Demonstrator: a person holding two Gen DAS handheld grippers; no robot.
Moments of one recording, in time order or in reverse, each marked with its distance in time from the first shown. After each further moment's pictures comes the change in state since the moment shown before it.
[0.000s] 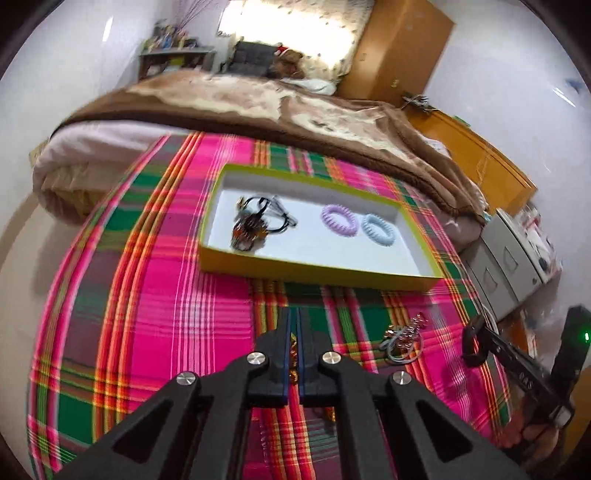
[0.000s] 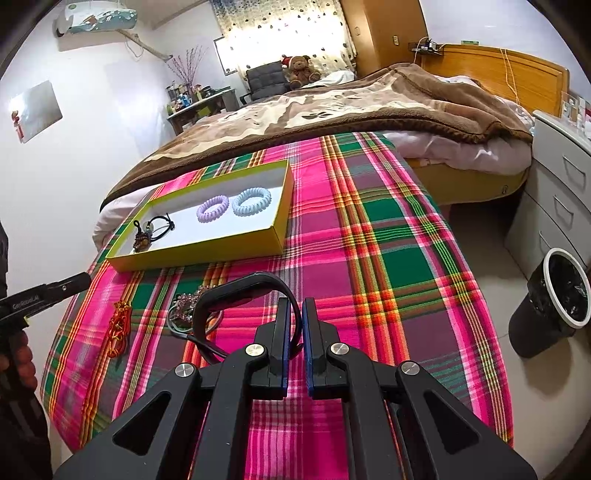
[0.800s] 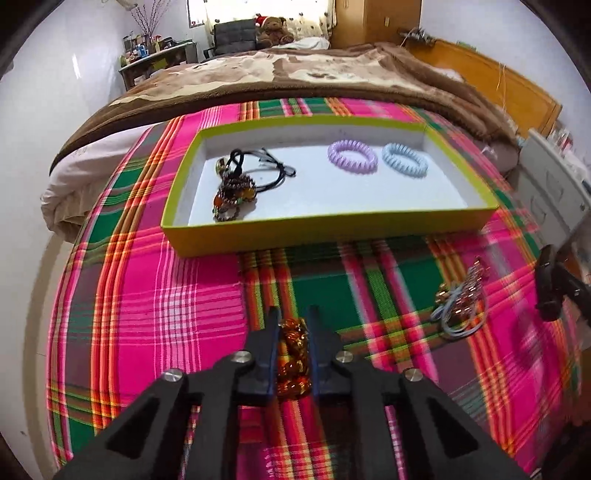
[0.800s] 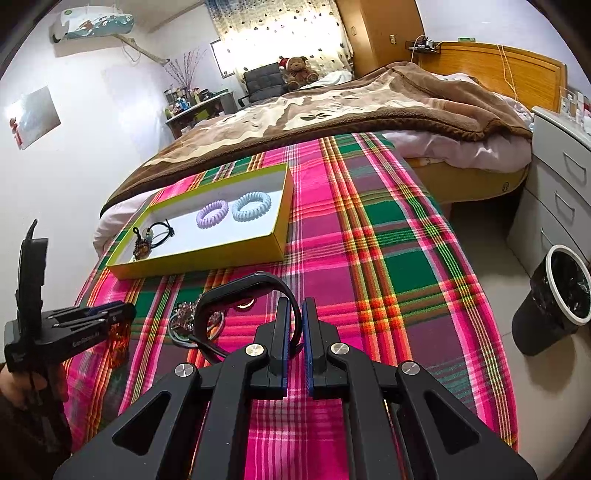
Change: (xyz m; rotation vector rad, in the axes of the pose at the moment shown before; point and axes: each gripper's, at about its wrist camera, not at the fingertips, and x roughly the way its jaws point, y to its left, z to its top) left arm 0.047 -0.037 -0.012 0.222 0.109 0.202; right arm 0.001 -0.002 0.006 0.023 -0.010 0.006
